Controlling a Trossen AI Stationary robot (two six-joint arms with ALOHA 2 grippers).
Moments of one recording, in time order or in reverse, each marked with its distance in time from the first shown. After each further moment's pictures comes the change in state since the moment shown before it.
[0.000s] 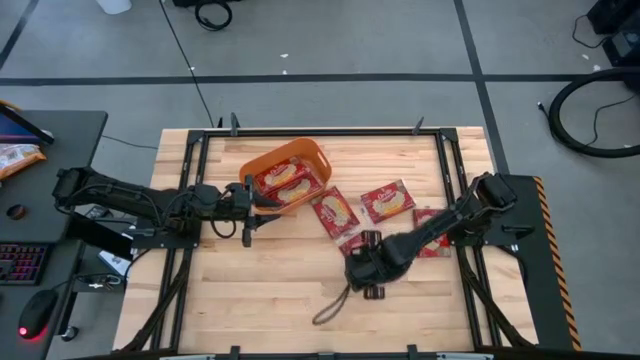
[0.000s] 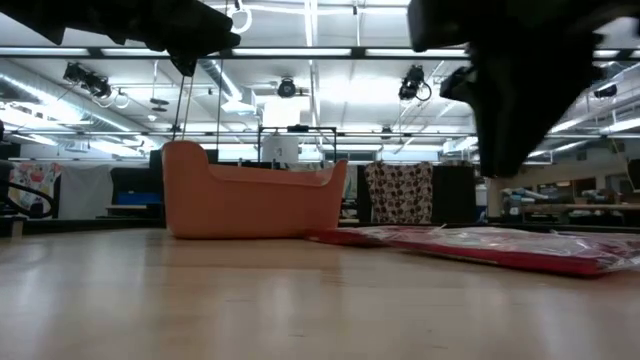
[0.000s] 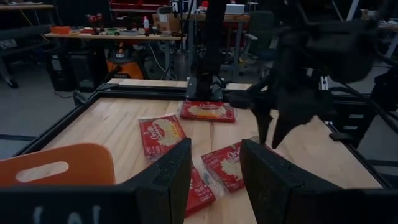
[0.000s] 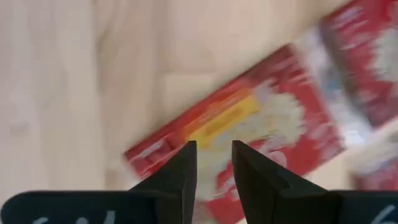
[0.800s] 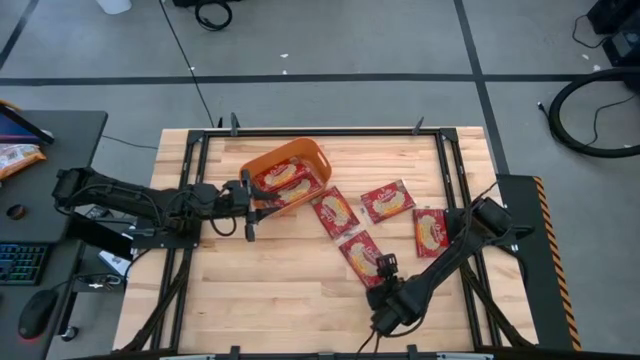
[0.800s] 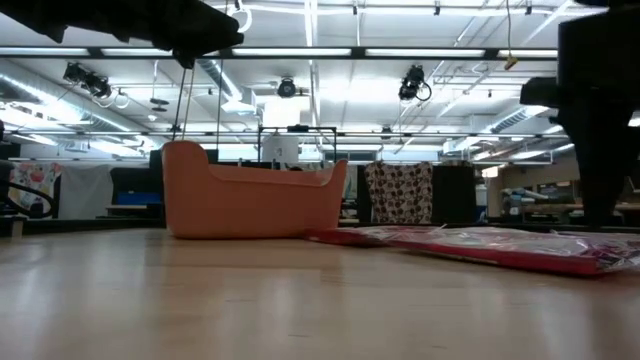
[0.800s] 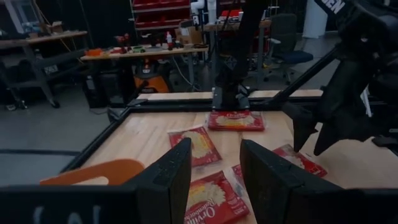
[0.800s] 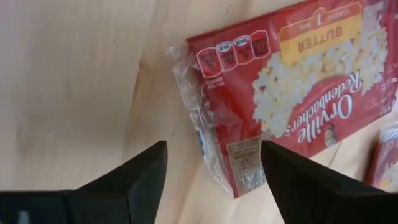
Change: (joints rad) left arm 0.006 0.000 -0.001 0.046 -0.091 0.108; right arm 0.263 0.160 -0.010 -0.142 0.137 0.029
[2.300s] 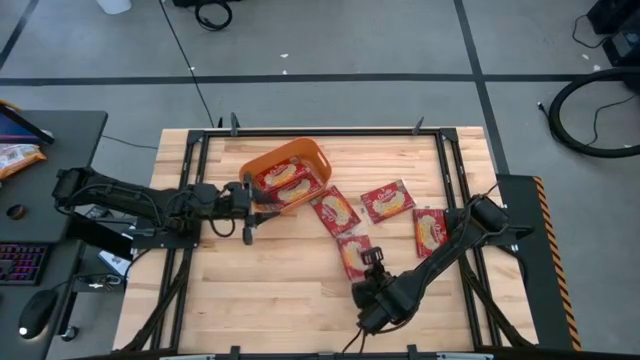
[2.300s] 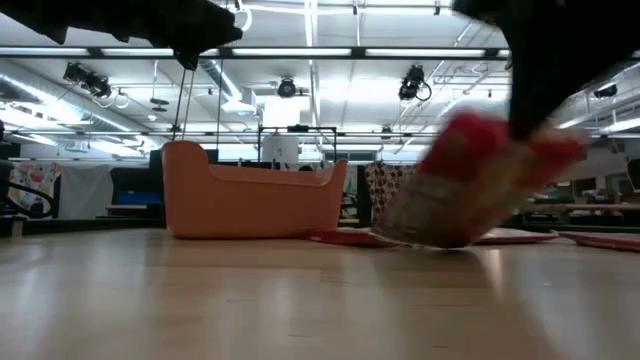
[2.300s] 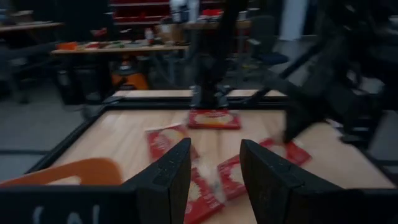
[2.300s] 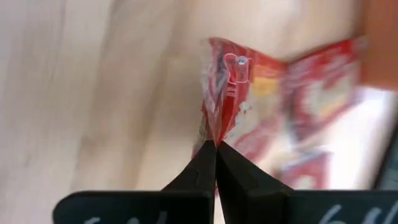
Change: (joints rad) left arm -0.001 0.000 0.000 -0.010 0.090 -0.047; right arm -0.062 0.009 0.241 -0.152 0.184 -0.106
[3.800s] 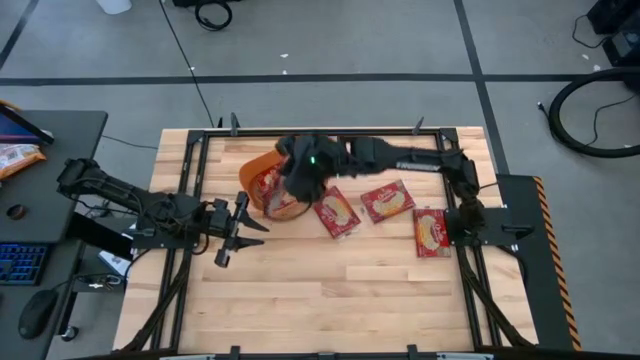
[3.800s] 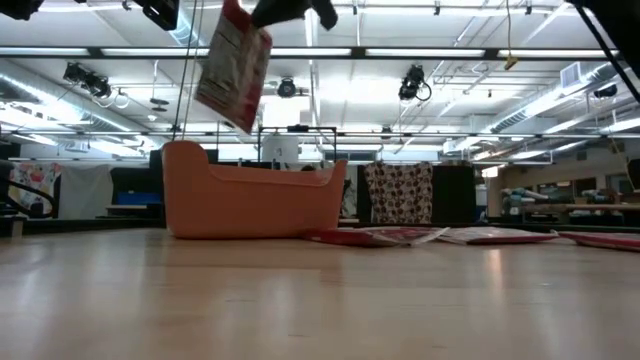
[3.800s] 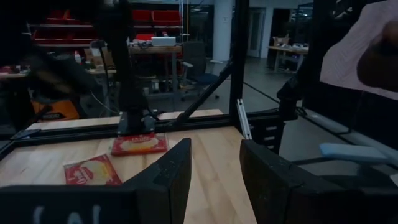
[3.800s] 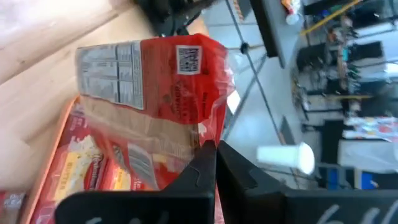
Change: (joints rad) left arm -0.225 -0.117 0.001 -0.018 0.058 -0.019; right arm -0.722 0.007 0.607 0.459 -0.340 -1.493
